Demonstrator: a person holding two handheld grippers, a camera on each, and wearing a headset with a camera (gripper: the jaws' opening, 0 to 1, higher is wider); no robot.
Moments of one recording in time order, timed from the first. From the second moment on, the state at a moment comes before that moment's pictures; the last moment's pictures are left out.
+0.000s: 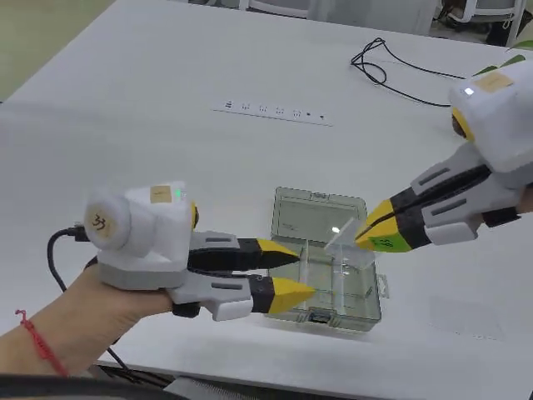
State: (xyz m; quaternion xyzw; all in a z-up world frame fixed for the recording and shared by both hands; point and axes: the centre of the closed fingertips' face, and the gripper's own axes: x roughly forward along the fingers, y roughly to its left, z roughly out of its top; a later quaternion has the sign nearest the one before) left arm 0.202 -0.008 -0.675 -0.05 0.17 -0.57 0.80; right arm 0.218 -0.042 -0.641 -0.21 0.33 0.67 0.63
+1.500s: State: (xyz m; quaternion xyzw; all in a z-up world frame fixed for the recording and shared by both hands) left arm 0.224 0.038 -0.733 -0.01 0.21 -0.51 0.83; right arm 0.277 -0.003 -0.764 -0.24 0.35 0.64 0.64
